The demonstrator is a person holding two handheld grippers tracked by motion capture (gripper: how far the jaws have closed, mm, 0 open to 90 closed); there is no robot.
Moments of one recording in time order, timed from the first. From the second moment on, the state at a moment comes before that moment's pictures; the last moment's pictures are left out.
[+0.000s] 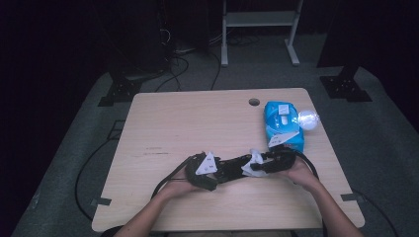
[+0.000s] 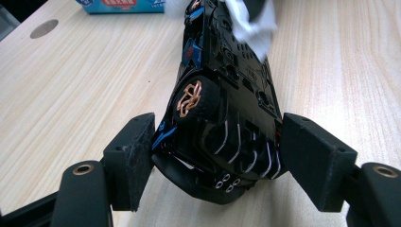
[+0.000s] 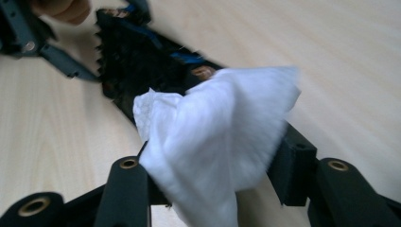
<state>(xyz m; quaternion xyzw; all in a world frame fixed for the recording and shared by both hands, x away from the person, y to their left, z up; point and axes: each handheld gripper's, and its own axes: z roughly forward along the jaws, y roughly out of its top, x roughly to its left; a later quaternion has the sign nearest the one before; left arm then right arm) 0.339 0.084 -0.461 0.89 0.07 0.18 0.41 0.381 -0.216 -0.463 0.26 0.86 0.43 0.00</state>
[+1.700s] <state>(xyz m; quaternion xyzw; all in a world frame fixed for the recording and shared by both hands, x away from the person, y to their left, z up) 0.358 0.097 -0.463 0.87 0.13 0.11 0.46 0.351 -0.127 -0.422 0.24 0.83 0.49 0.10</state>
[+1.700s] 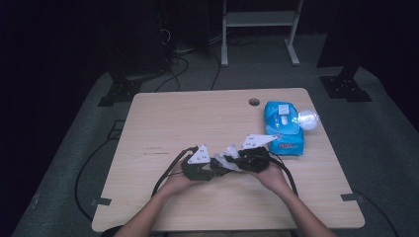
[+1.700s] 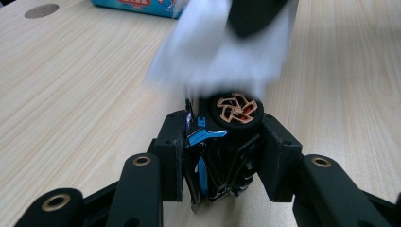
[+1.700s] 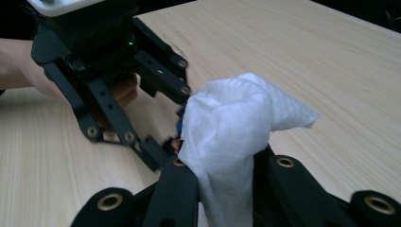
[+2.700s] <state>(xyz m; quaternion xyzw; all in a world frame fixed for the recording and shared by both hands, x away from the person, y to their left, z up) 0.359 0.098 -0.464 0.87 0.13 0.11 0.47 0.343 -0.155 -0.411 0.25 0.84 0.45 0.16</state>
